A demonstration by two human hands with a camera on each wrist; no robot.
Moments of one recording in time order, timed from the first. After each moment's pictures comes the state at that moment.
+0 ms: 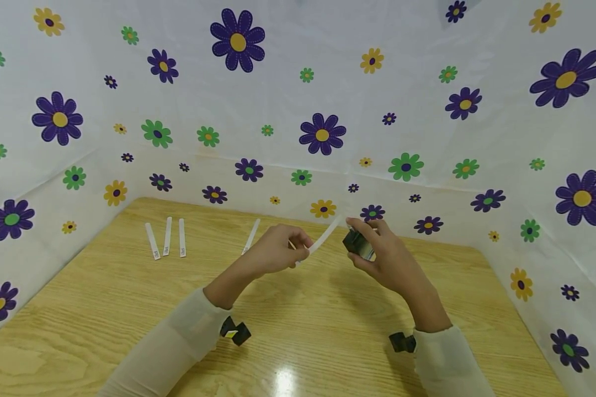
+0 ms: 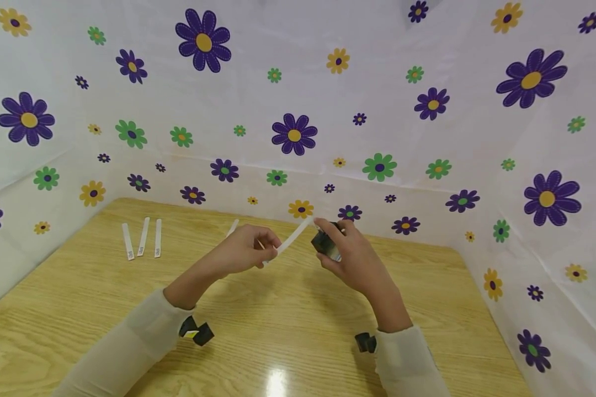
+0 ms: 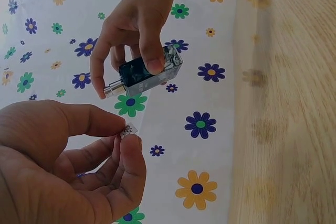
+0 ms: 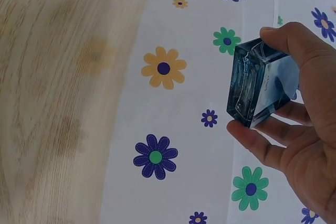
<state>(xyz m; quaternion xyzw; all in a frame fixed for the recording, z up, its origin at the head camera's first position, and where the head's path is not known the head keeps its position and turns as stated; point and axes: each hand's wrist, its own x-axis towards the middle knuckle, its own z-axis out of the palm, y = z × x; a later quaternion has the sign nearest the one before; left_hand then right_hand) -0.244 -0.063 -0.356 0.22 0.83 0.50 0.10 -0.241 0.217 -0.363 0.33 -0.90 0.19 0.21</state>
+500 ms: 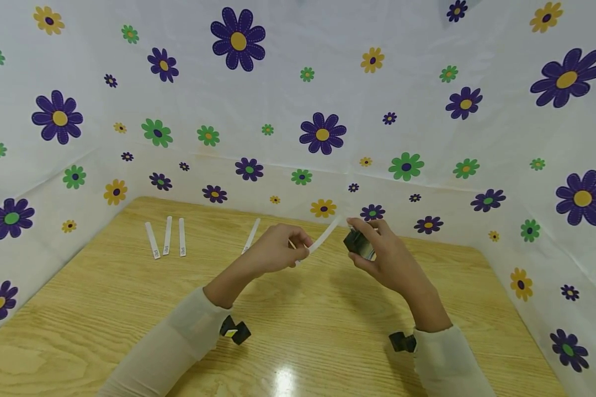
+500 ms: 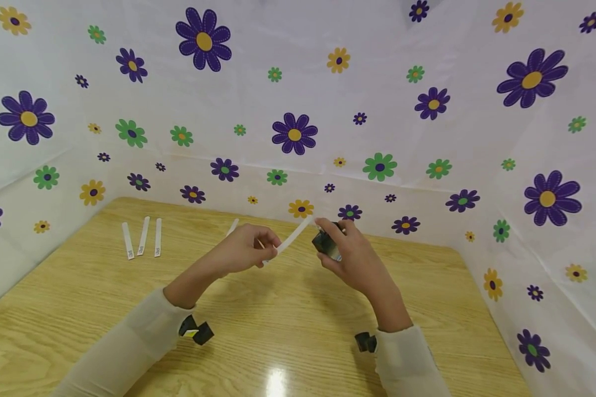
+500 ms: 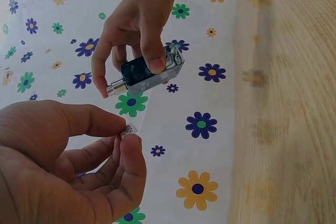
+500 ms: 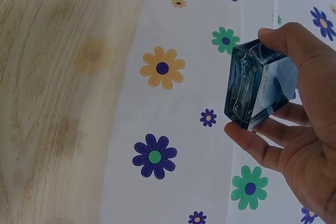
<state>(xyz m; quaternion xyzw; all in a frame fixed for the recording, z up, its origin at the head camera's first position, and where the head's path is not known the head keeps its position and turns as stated) -0.245 -0.064 -0.356 0.22 0.83 0.50 0.10 -0.240 0.218 -0.363 0.33 -0.90 0.19 0.20</state>
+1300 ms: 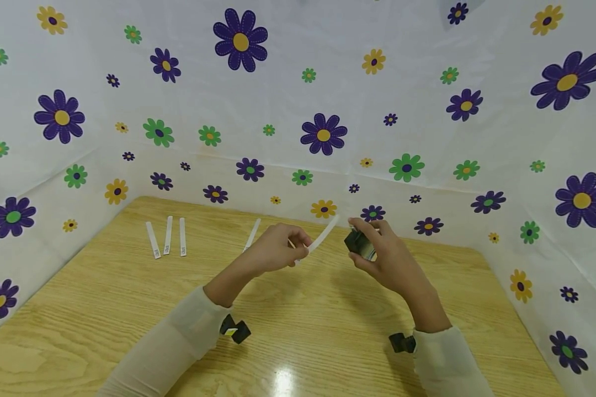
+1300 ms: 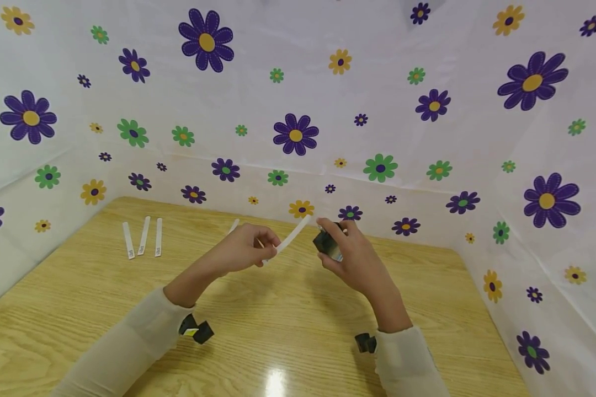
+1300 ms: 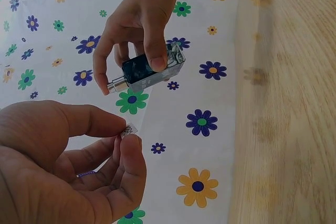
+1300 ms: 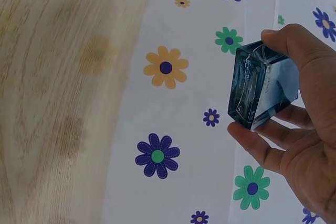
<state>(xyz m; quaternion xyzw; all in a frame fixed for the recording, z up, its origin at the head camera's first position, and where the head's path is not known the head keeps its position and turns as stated) -0.247 -0.066 -0.357 0.22 0.83 0.50 0.10 -0.240 0.219 -0.366 0.32 -0.91 0.19 0.20</state>
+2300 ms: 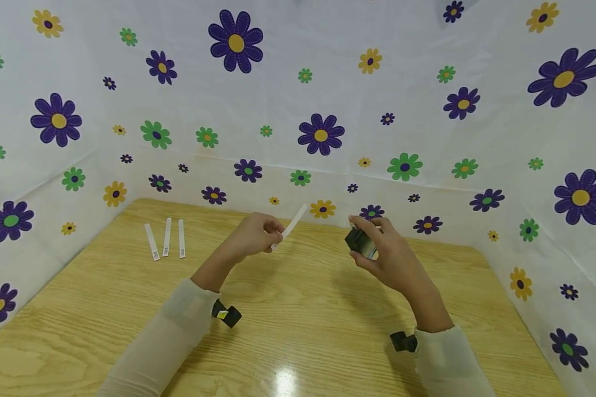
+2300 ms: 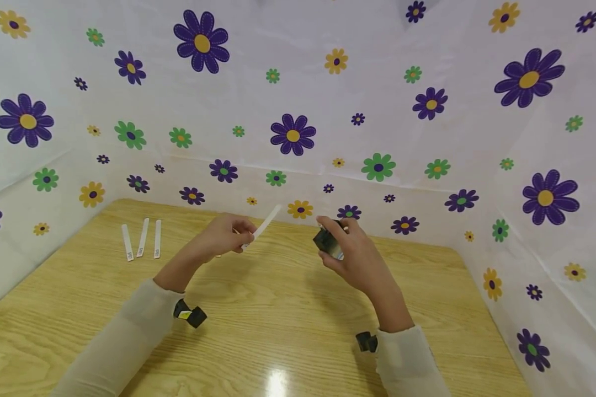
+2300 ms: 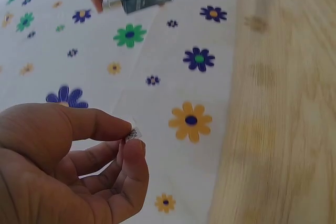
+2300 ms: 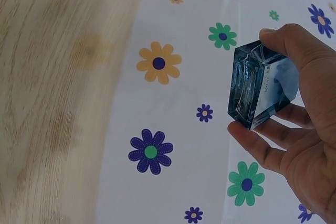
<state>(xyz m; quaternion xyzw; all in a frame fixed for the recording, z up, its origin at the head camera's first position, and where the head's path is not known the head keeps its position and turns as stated) -0.287 -0.105 -0.375 0.14 0.84 0.52 0.09 -0.240 0.222 -0.360 0.33 -0.90 0.19 0.23</state>
